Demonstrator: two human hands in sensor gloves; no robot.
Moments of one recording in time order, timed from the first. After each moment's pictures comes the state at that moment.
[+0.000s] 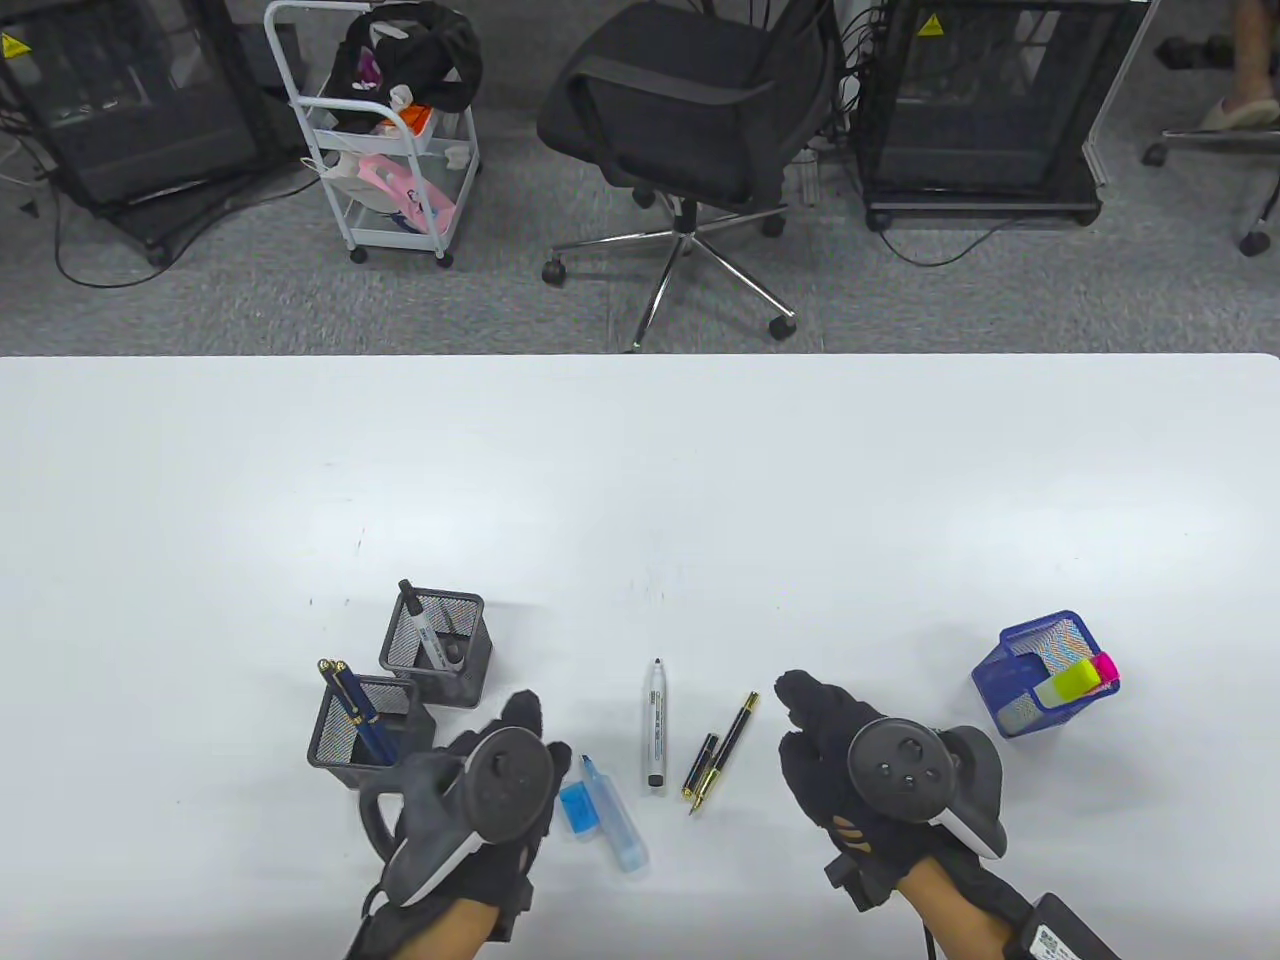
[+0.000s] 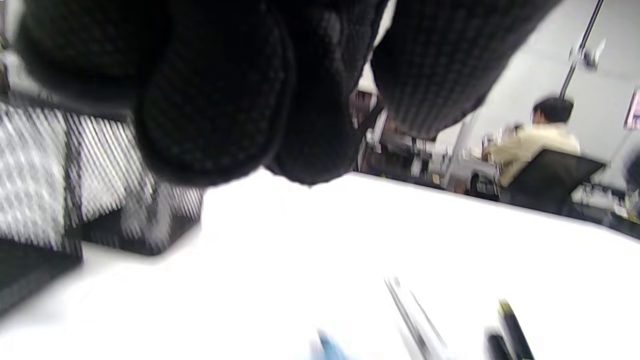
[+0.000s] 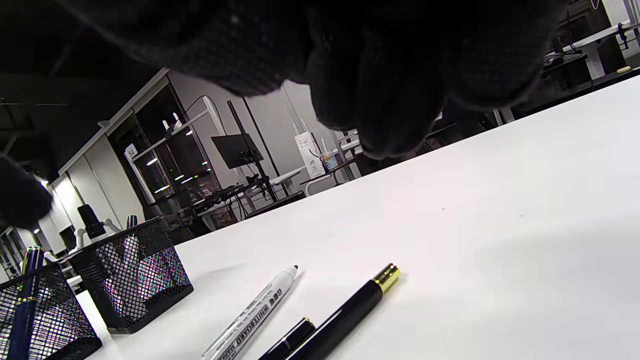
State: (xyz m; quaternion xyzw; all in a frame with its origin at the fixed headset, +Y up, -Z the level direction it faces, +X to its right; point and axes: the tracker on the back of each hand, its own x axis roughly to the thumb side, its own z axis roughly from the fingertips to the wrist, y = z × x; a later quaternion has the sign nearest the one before) left_hand -0.134 -0.675 -0.181 -0.06 -0.06 0.10 0.99; right_hand 0.163 -0.698 -0.200 0.13 -0.05 0.96 0.26
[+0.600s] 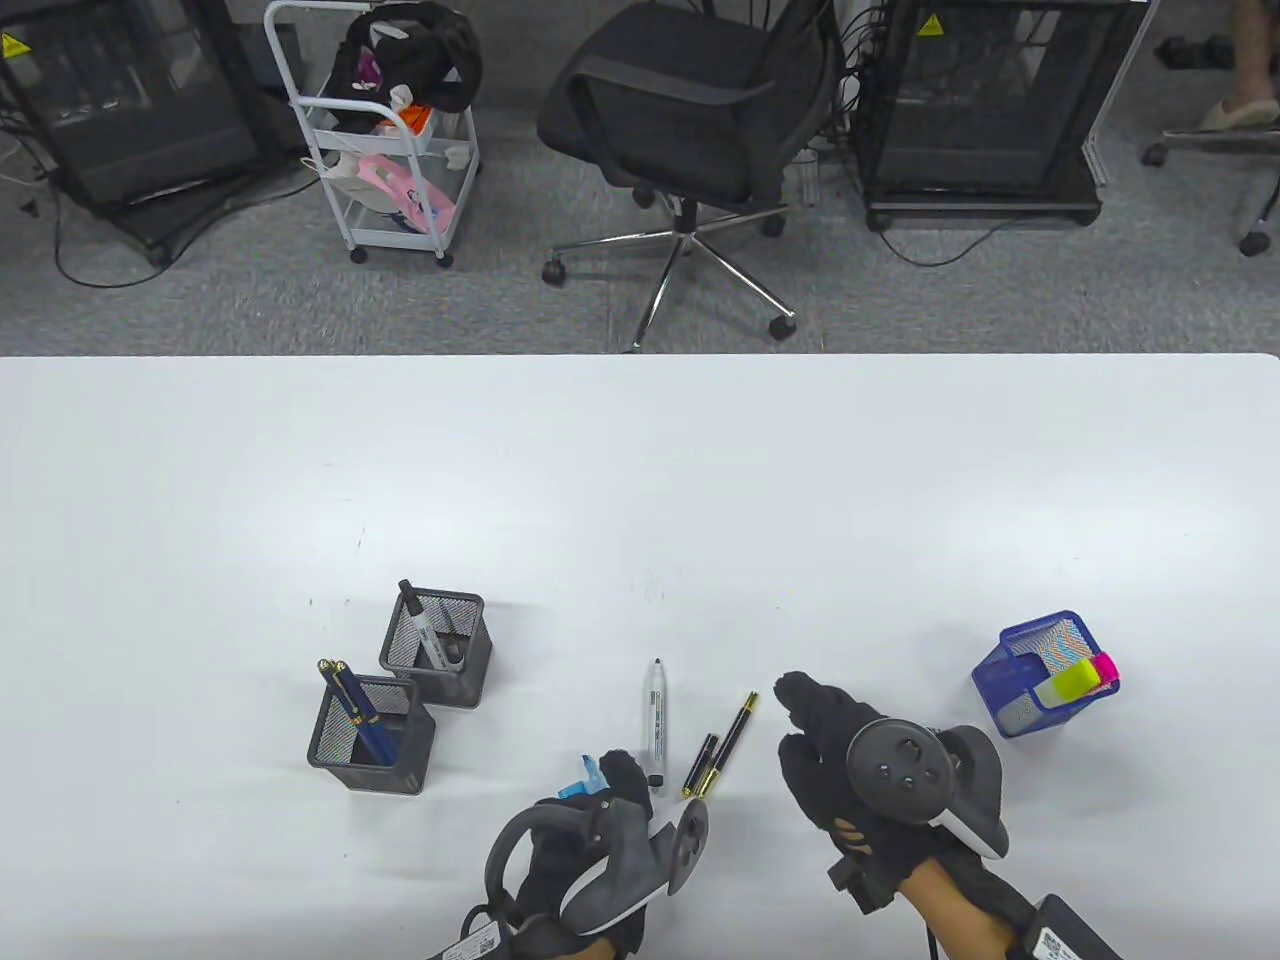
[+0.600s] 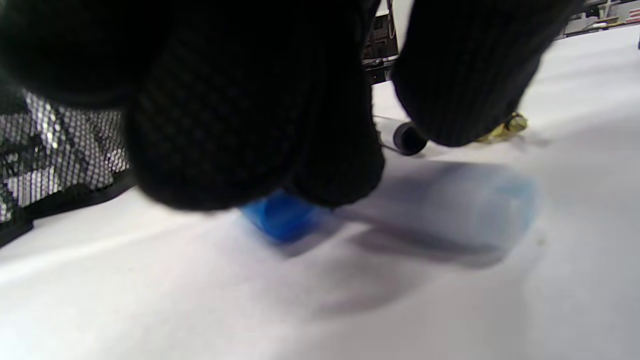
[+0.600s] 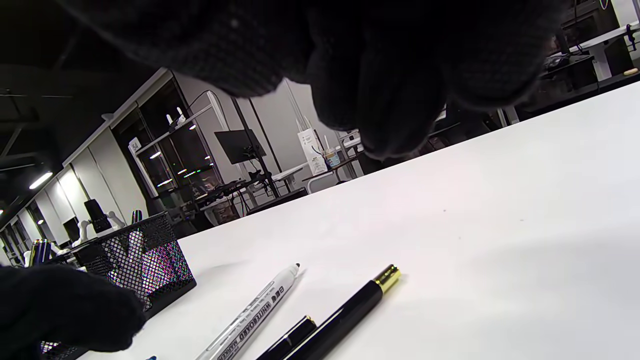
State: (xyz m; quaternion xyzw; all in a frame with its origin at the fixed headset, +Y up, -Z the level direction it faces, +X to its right) left_hand -0.051 -0.744 -0.161 -0.04 -0.12 -0.13 0.98; right_hand 0.162 -0.697 -0.199 0.14 -0.05 0.96 0.25
